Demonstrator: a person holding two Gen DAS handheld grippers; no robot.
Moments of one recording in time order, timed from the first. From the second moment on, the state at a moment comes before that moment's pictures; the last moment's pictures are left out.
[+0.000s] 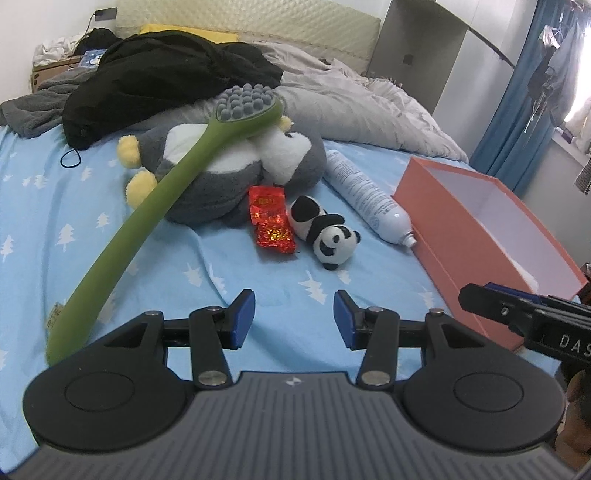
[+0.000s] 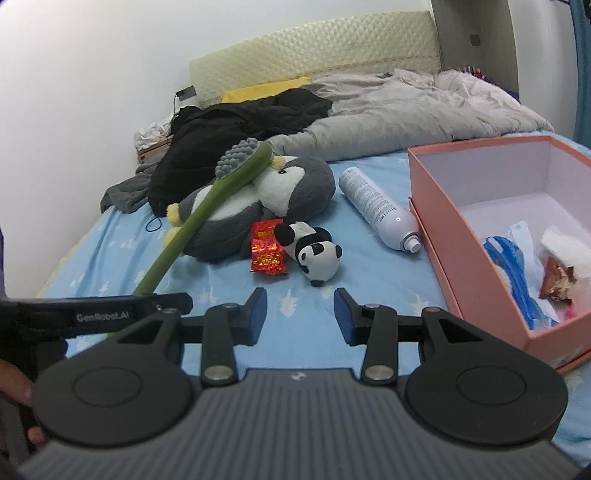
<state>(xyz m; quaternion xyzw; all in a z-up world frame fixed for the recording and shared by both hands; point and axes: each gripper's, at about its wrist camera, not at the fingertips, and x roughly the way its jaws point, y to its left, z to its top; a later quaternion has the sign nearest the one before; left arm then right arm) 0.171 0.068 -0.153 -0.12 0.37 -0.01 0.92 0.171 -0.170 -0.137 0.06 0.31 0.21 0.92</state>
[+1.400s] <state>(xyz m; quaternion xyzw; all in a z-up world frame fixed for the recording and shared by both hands) 0.346 0.112 -0.269 -0.22 0.37 -0.04 0.90 0.353 -0.114 -0.240 0.04 0.36 0.26 0.89</state>
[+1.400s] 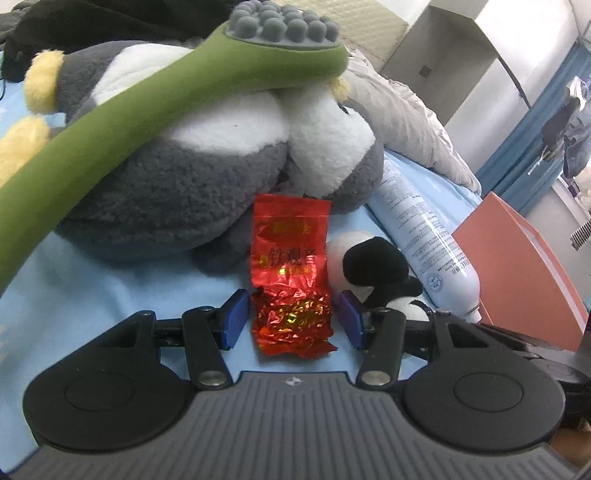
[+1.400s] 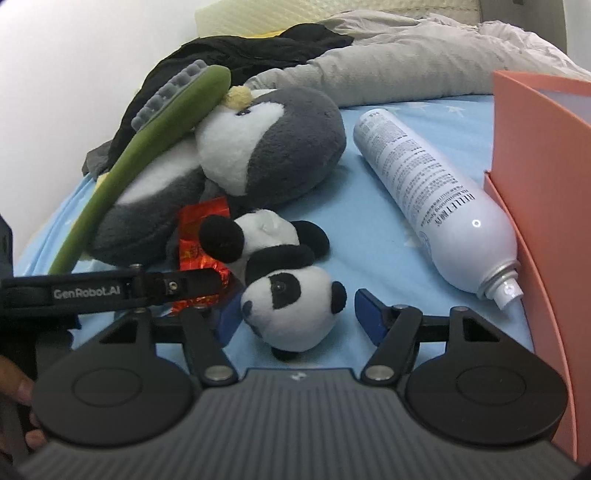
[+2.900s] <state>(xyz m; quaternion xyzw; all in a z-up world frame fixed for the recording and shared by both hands) 0.212 0.054 -0.203 -0.19 0.38 -0.02 0.90 0.226 -0.162 -0.184 0.03 0.37 0.23 0.90</state>
